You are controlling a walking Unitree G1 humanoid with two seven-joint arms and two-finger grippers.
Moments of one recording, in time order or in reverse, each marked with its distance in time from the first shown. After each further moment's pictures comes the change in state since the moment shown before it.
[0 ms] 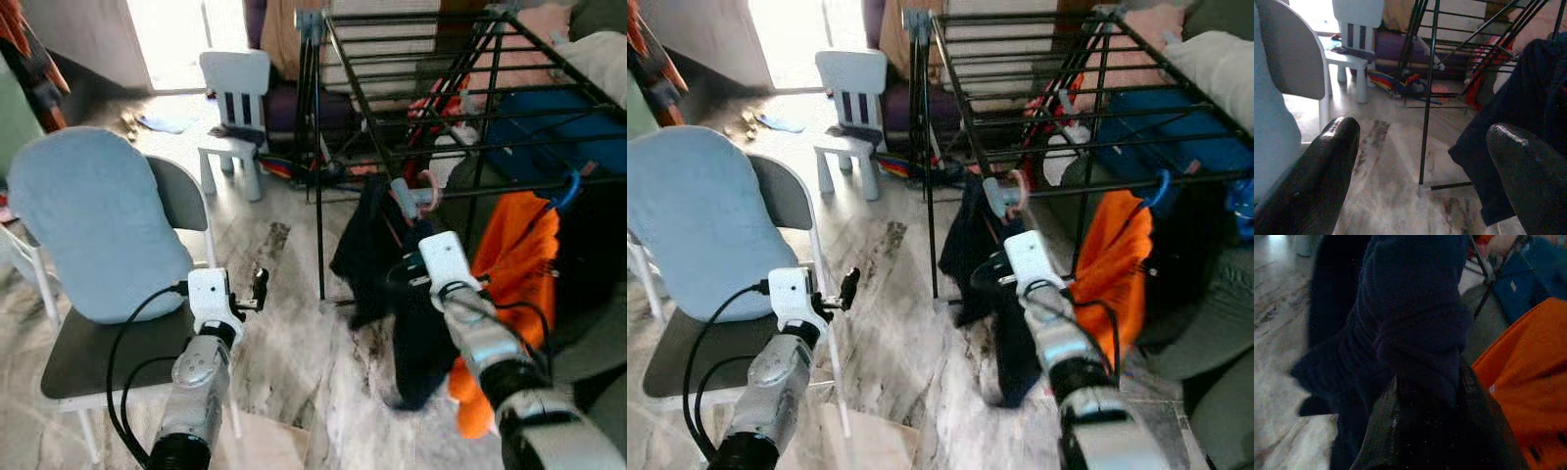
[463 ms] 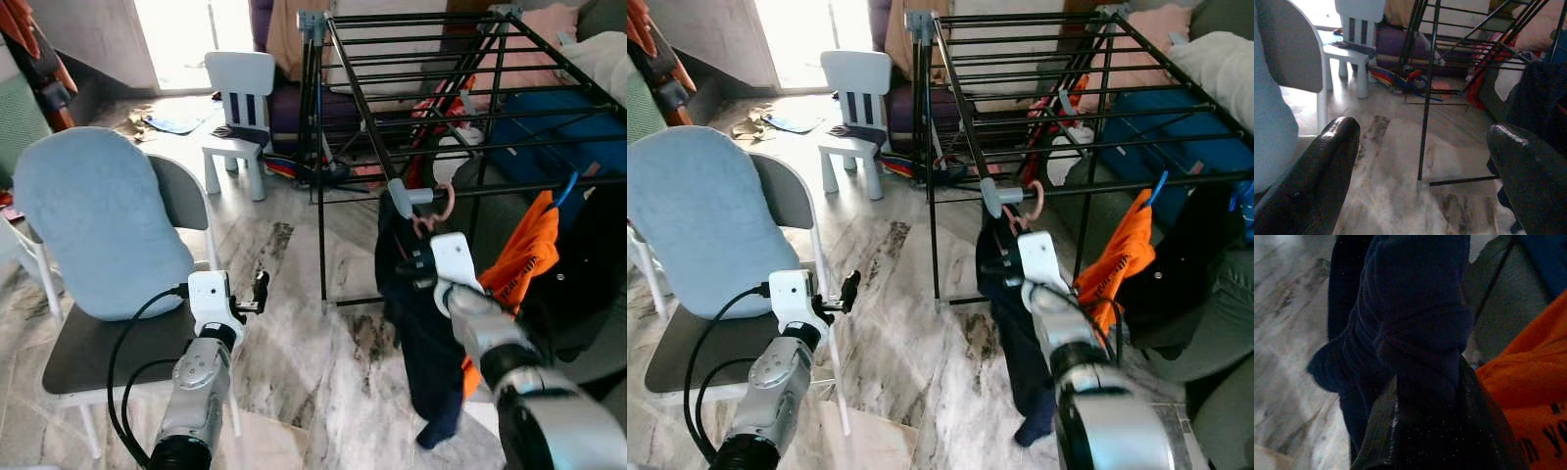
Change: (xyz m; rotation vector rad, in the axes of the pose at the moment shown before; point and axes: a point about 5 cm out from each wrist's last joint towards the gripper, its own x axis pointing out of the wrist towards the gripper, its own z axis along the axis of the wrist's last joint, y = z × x) left arm -0.001 -0.003 -0.003 -0.018 0.018 -0.005; right arm 0.007 0.001 -0.002 0.102 0.133 0.066
